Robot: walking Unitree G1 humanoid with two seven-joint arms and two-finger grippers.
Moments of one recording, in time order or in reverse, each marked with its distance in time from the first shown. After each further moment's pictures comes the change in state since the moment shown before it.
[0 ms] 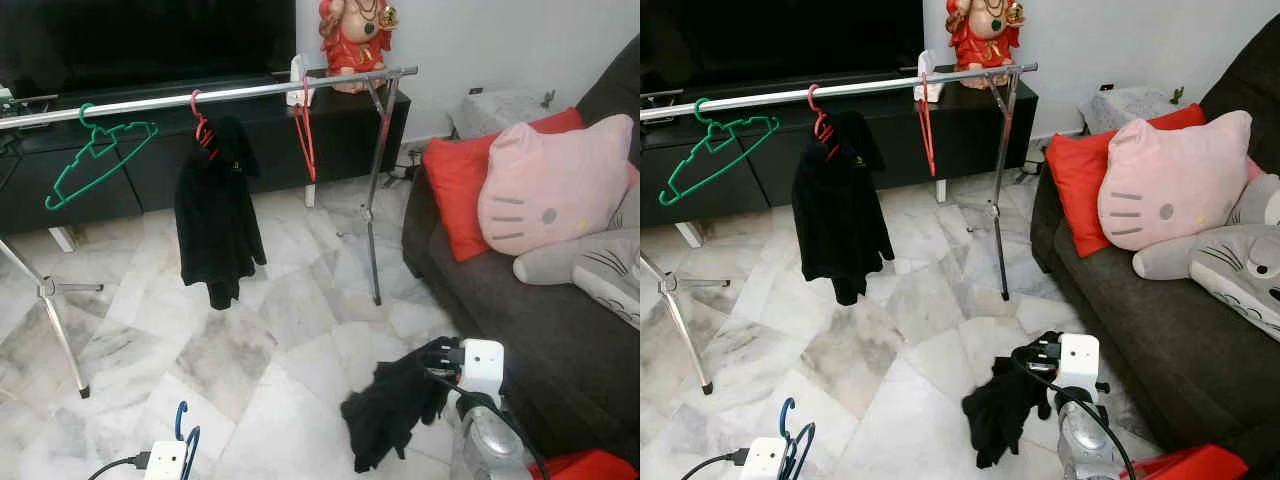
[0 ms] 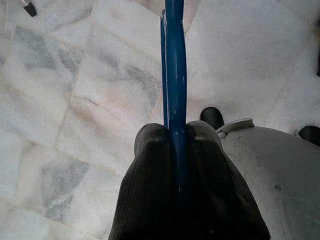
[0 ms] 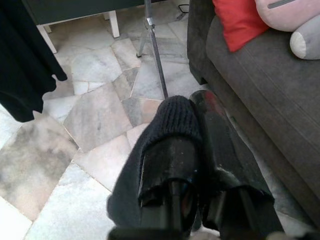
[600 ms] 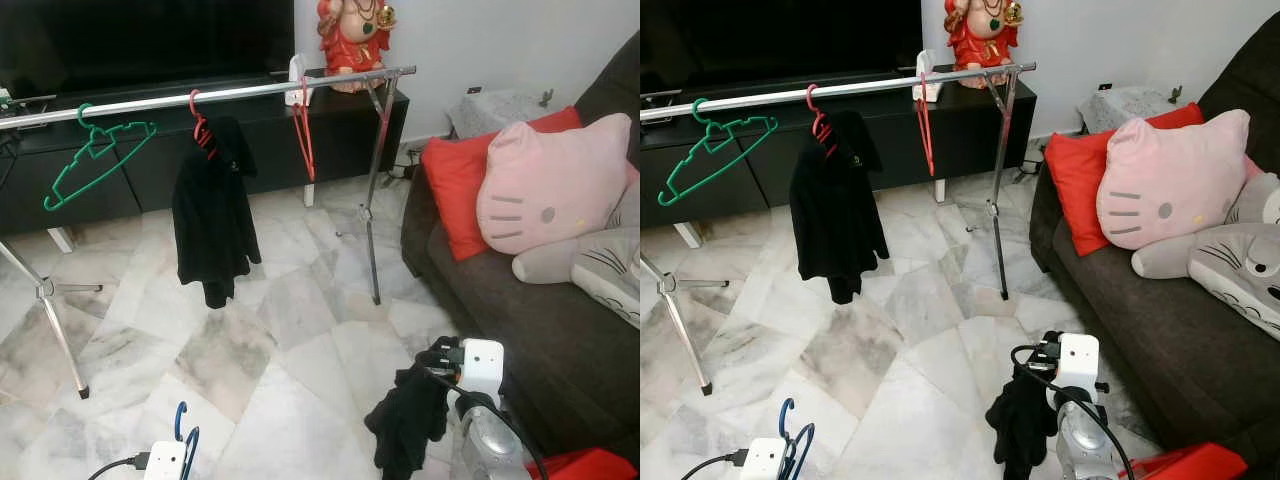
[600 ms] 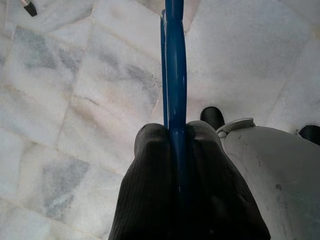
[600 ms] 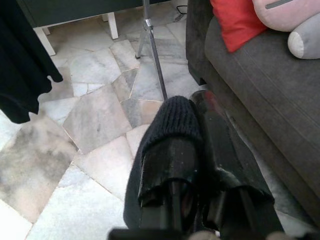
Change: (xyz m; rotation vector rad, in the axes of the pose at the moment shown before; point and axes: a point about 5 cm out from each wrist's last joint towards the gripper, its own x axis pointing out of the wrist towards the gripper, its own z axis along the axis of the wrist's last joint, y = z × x) left arm 0.000 0.001 0.000 -0.001 0.001 0.002; right arm 0.000 0.002 0.000 0.005 -0.004 -0.004
